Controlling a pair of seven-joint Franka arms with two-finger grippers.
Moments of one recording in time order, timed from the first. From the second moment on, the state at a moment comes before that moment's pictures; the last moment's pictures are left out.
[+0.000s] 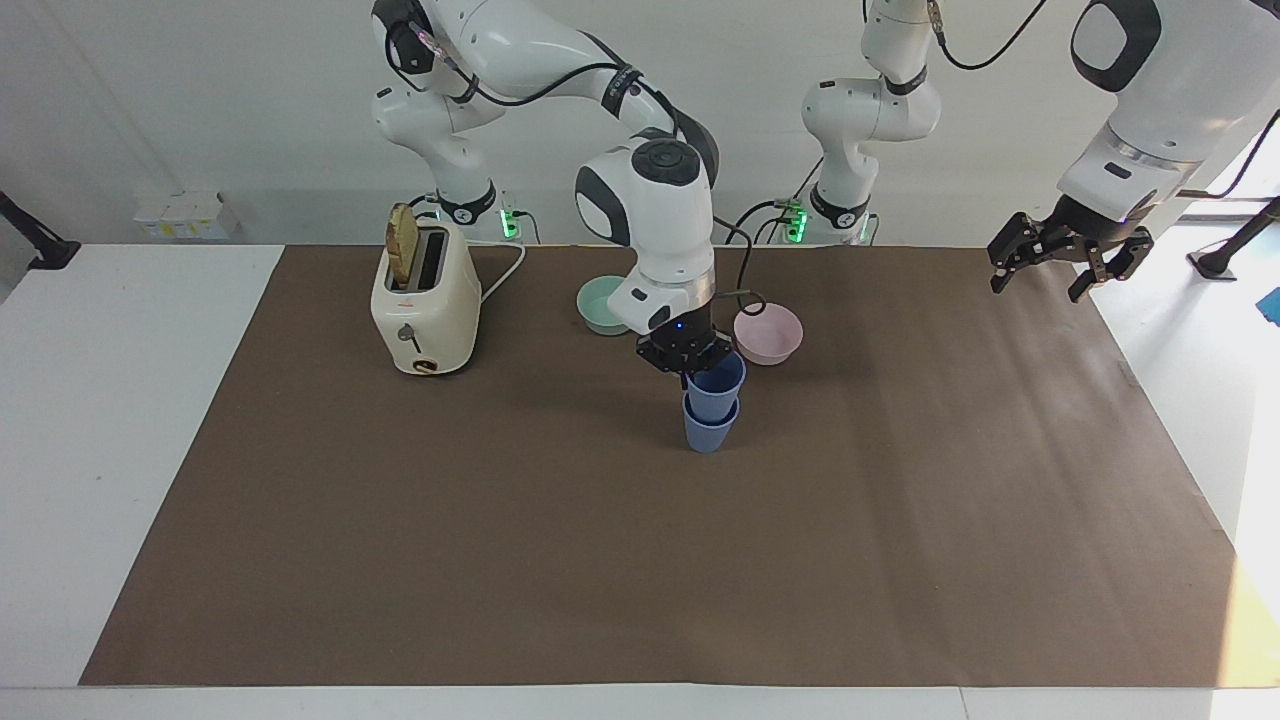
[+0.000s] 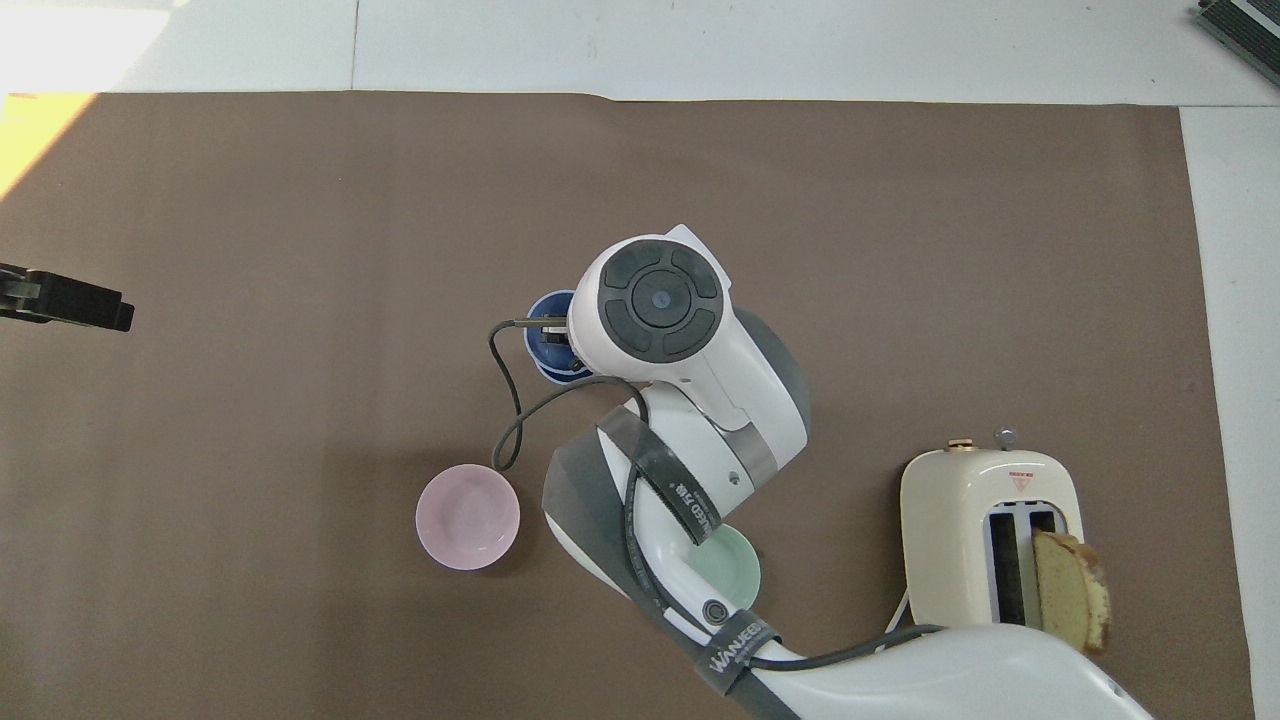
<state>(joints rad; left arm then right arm) -0.13 0.01 0.12 -1.56 -0.03 1.61 0.20 0.46 0.44 0.19 -1.49 -0.07 2.10 0.74</state>
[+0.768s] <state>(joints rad) -0.13 0.01 0.12 -1.56 -0.03 1.60 0.18 0.47 0.48 0.19 -1.50 -0.10 2.15 0.76</state>
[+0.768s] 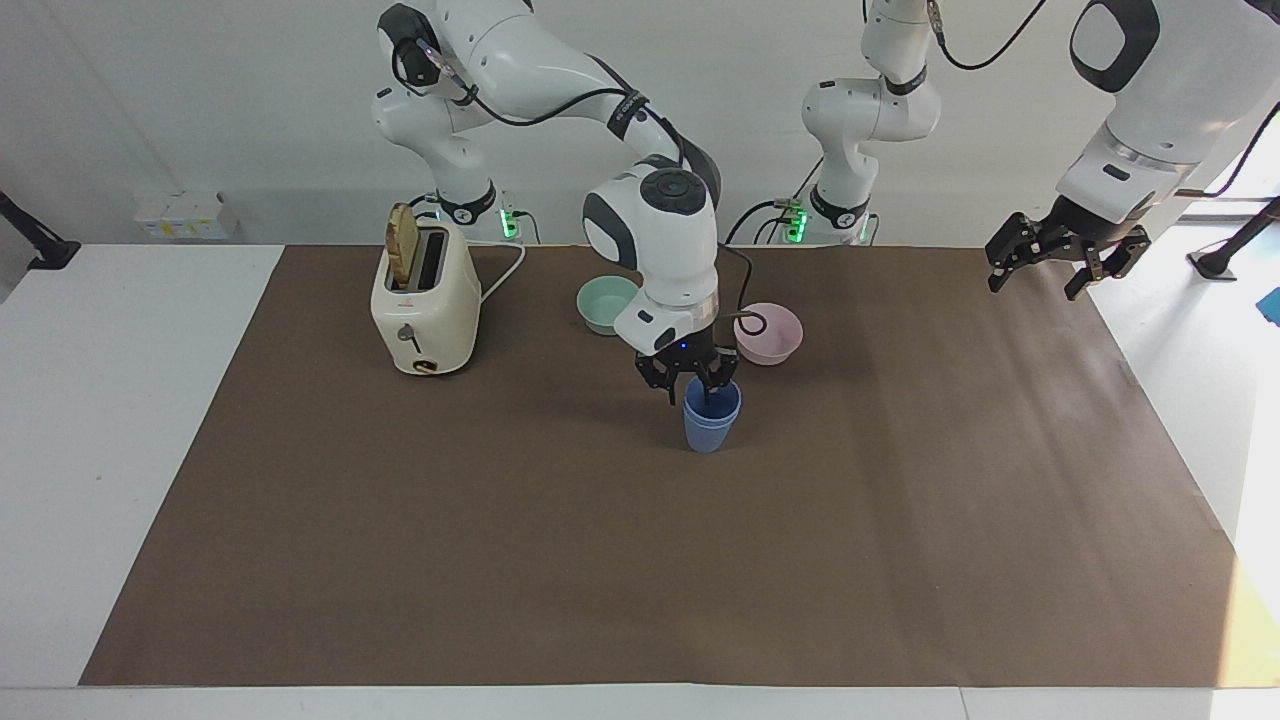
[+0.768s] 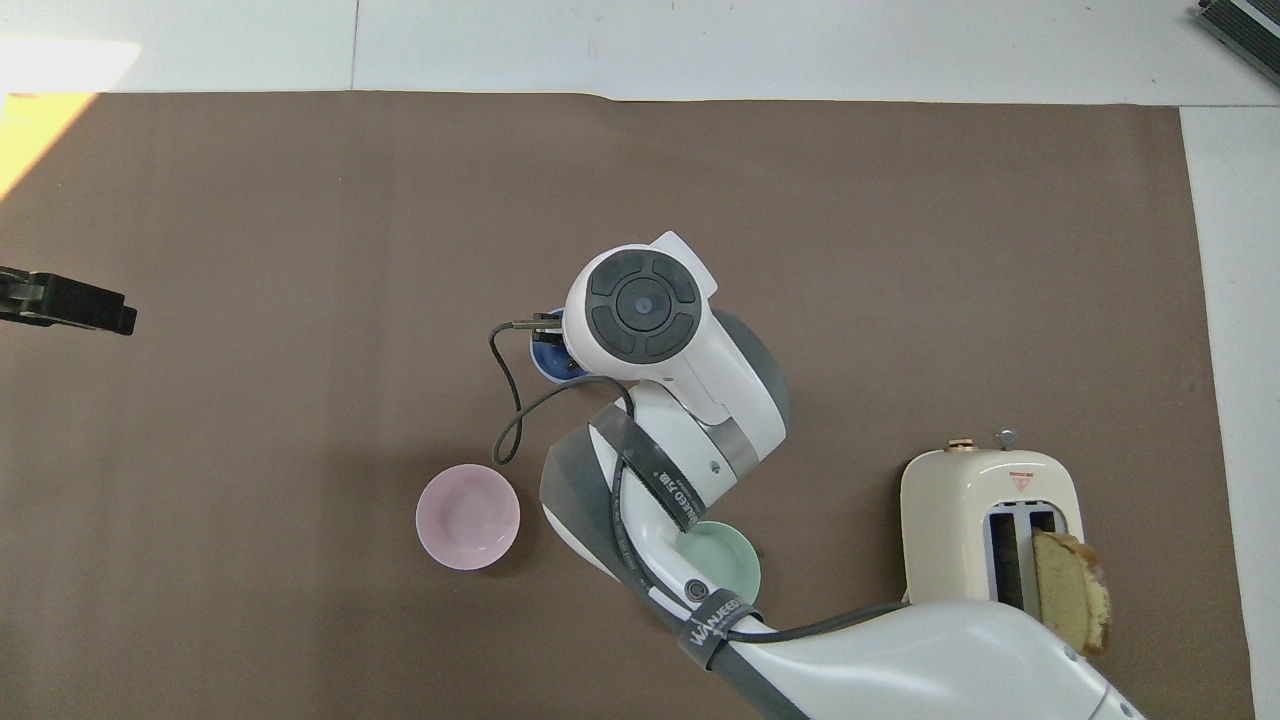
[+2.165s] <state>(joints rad) -0.13 0.01 0.12 -1.56 -0.03 1.60 0.18 0.14 0.08 0.14 -1.42 -0.08 1.59 0.35</state>
